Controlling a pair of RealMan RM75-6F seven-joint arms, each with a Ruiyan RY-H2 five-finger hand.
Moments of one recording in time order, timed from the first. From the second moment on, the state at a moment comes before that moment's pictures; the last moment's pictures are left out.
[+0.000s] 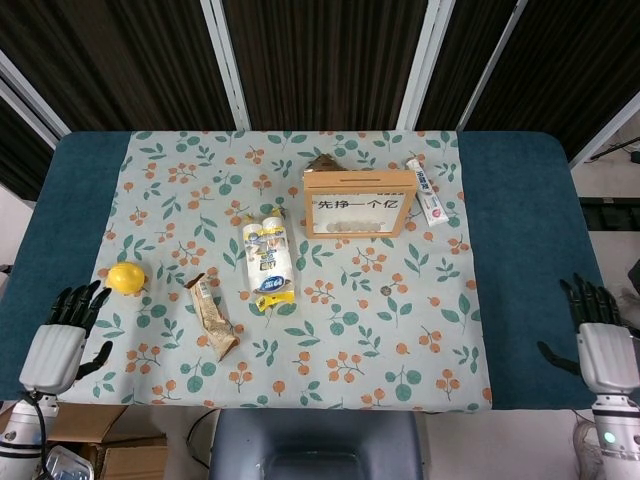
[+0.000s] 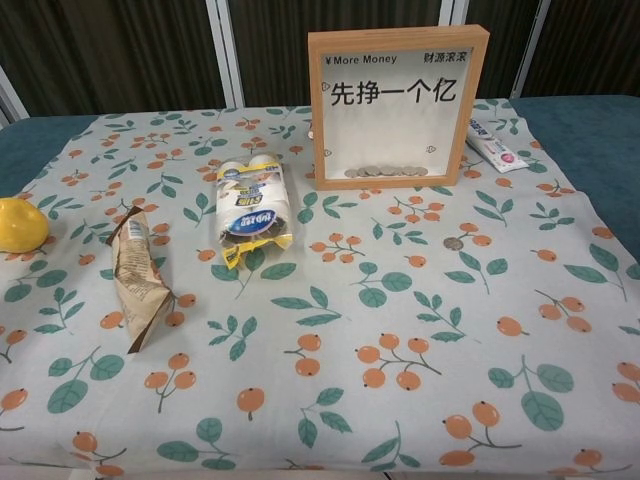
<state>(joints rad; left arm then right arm) -0.19 -1.21 -0.03 -1.53 1.53 1.43 0.11 0.08 -1.25 0.11 -1.44 -1.47 1.46 0.00</state>
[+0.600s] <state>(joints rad) -0.18 -1.23 -0.02 -1.49 1.53 1.43 0.08 0.40 -1.39 0.18 -1.42 -1.40 1.10 -0.26</state>
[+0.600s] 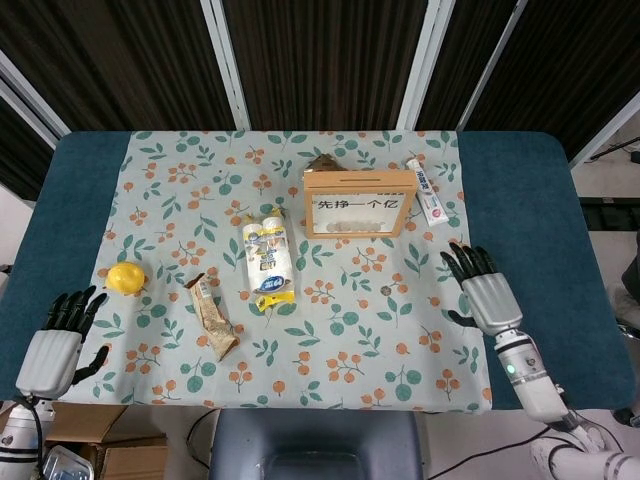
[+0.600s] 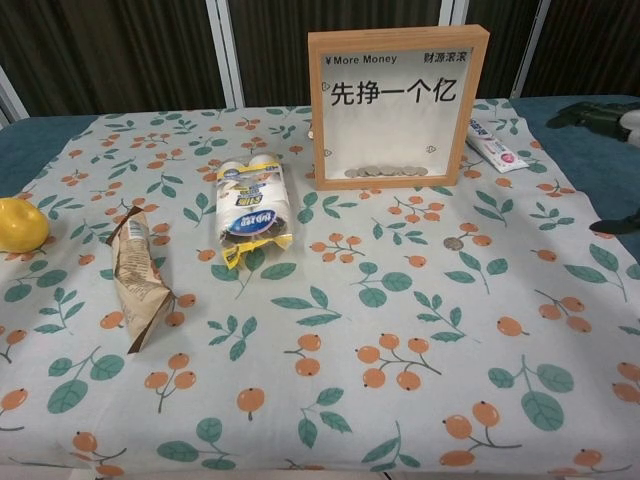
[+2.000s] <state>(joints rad) -0.18 -1.23 -0.01 -1.46 1.53 1.41 0.06 0.57 -1.73 0.11 -0.97 -1.45 1.04 -0.07</state>
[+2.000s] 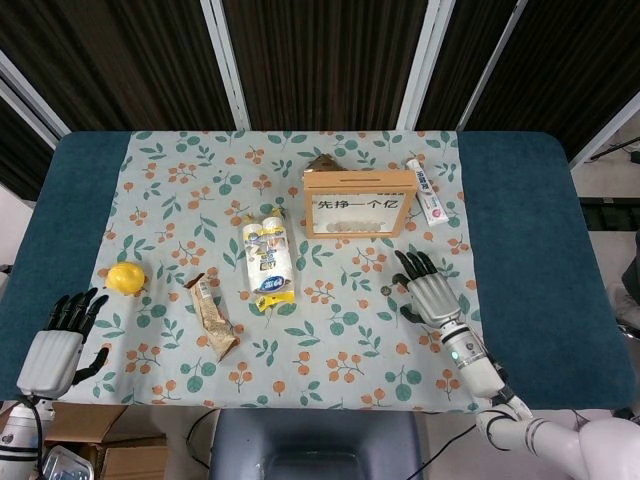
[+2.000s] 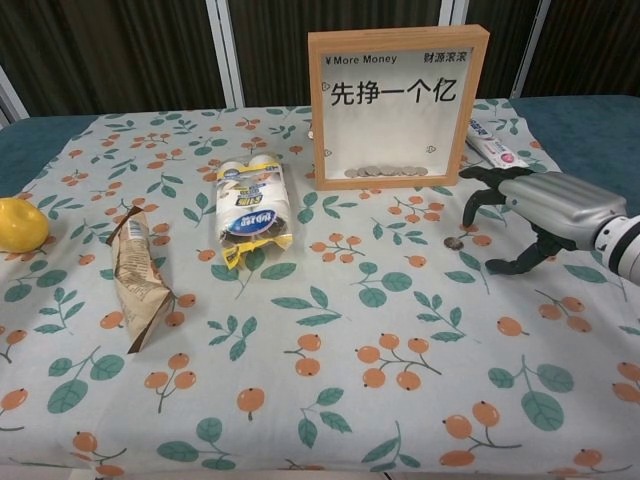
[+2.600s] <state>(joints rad) -0.18 -1.23 -0.02 -1.45 1.52 1.41 0.05 0.59 -1.79 0.11 -0.89 -1.44 1.03 -0.04</state>
